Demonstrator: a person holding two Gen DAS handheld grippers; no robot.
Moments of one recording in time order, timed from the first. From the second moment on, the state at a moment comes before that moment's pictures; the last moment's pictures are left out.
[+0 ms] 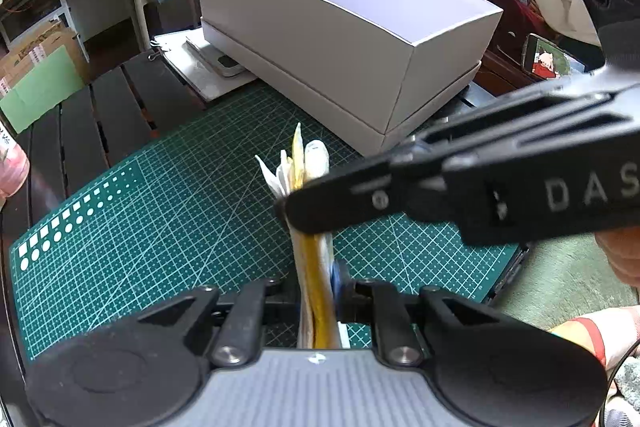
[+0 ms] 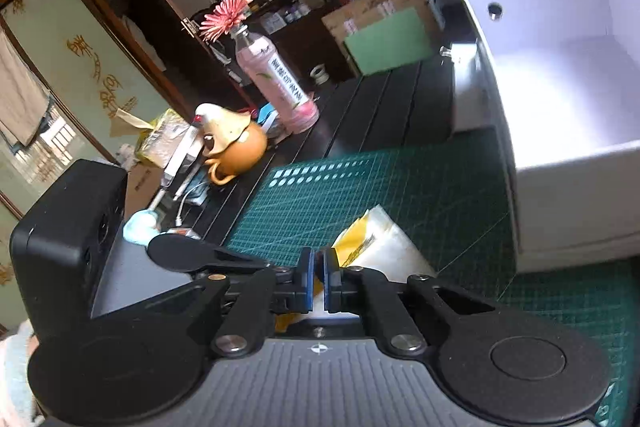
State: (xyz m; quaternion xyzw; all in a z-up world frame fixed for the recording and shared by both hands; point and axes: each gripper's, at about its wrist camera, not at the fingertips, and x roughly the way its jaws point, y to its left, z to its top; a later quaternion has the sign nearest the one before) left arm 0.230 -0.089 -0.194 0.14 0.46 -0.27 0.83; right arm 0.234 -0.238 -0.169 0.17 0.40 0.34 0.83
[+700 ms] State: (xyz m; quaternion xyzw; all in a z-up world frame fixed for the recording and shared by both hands) left arm 0.239 -0.070 -0.182 0.07 0.47 -0.29 0.83; right arm 0.245 -0.285 -0.188 0.35 0.41 0.22 0.81
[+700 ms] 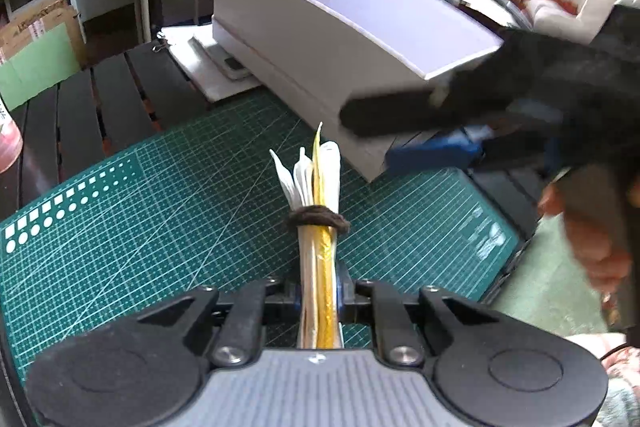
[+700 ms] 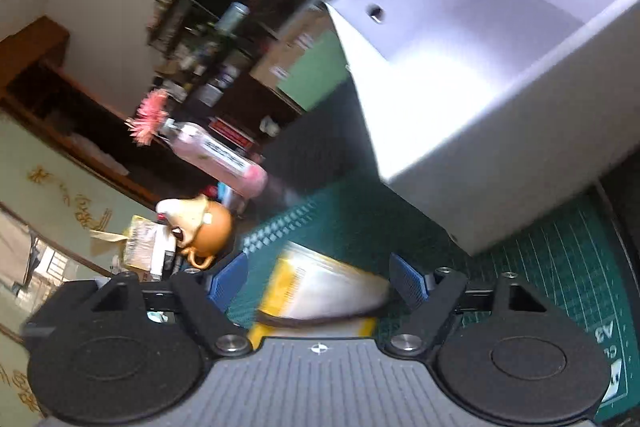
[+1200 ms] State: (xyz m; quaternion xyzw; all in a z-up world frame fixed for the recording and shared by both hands) left arm 0.246 -0.053 -0.171 -0.05 0.47 -0.36 0.80; right arm 0.248 -0.284 -0.193 0.40 0.41 0.24 0.79
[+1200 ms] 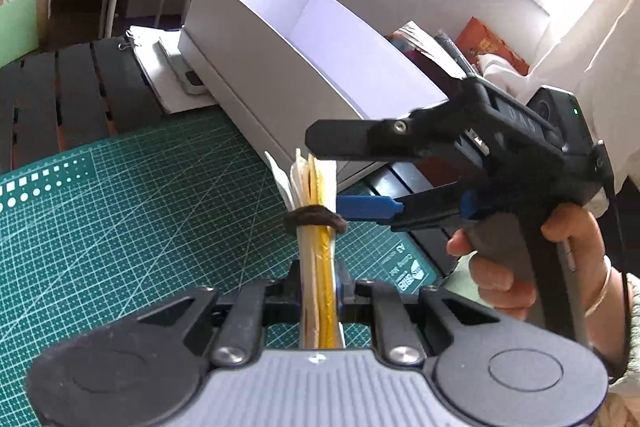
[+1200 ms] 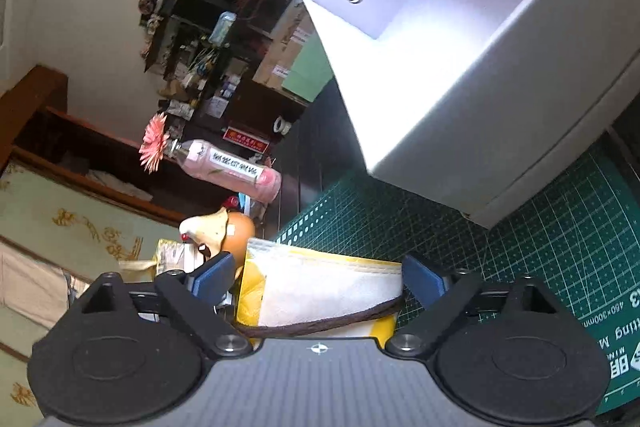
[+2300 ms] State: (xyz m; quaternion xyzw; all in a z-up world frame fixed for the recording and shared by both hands) left arm 0.234 -0.059 -0.165 -0.02 0.44 -0.37 0.82; right arm 0.249 -0.281 -0.199 0.42 0.43 0.23 0.76
